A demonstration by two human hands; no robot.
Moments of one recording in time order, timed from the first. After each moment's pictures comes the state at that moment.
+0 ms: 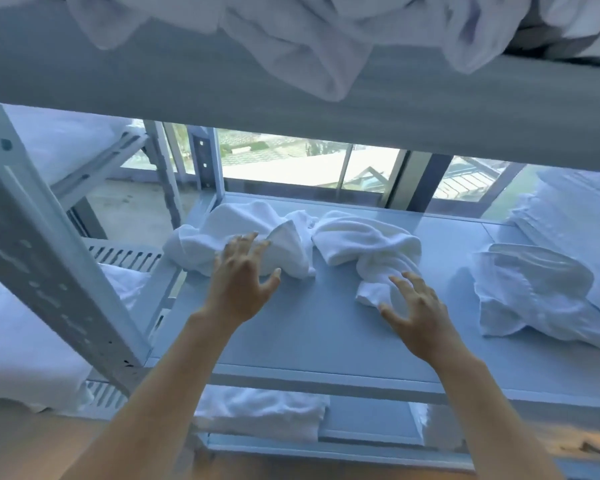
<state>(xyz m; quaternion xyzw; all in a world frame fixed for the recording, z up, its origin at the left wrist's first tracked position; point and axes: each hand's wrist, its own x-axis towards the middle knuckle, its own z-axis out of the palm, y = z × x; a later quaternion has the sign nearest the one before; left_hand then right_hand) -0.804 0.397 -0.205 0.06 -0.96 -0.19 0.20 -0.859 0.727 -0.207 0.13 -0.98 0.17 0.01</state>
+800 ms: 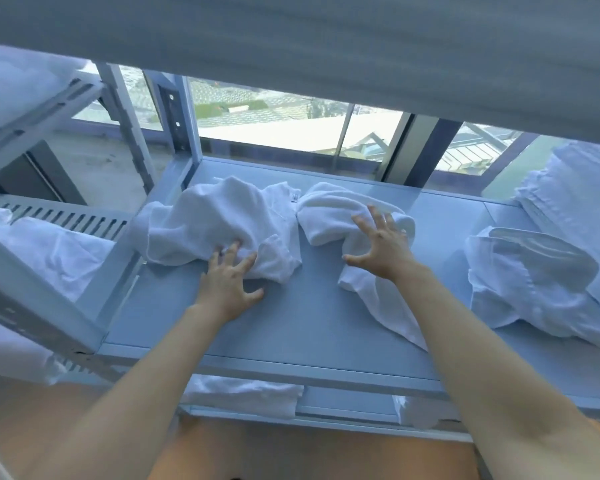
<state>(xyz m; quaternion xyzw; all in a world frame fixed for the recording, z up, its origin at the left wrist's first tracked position) -0.853 0.406 -0.310 0.13 -0.98 -0.17 -0.01 -1.022 0.707 -0.243 0.21 -0.97 0.08 -0.07</state>
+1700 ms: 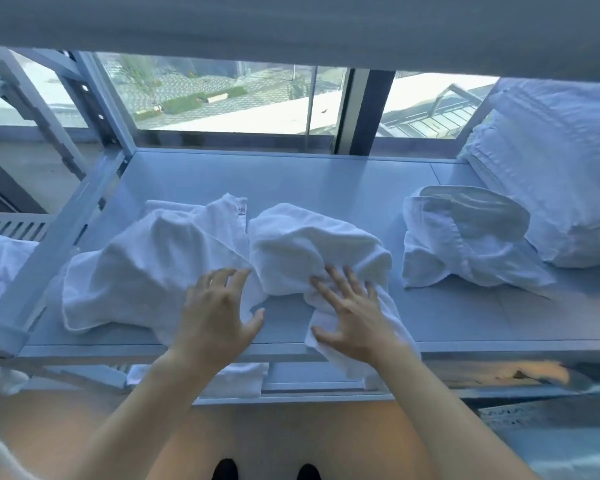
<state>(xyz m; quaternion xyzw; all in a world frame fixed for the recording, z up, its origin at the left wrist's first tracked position) -0.789 0.587 -0.238 0.05 -0.98 -0.15 0.09 -0.886 0.844 -0.320 0.28 -0.95 0.12 -0.04</state>
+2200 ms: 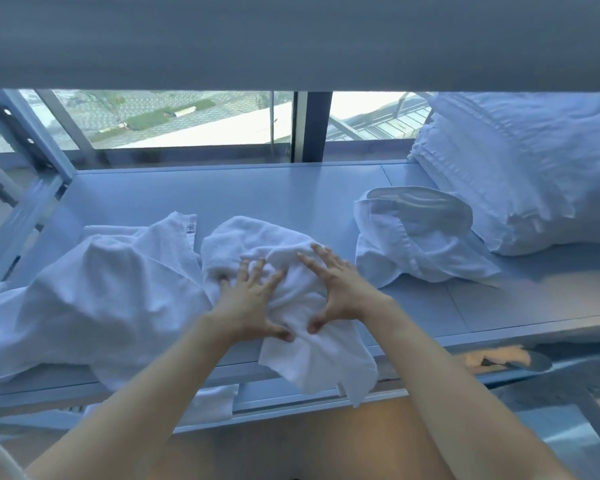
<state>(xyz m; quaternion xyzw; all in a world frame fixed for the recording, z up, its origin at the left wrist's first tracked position) -0.910 0.667 -0.299 -0.06 -0.98 -0.10 -0.16 -0.968 0.905 -0.284 0.28 -0.94 0.15 -0.15</state>
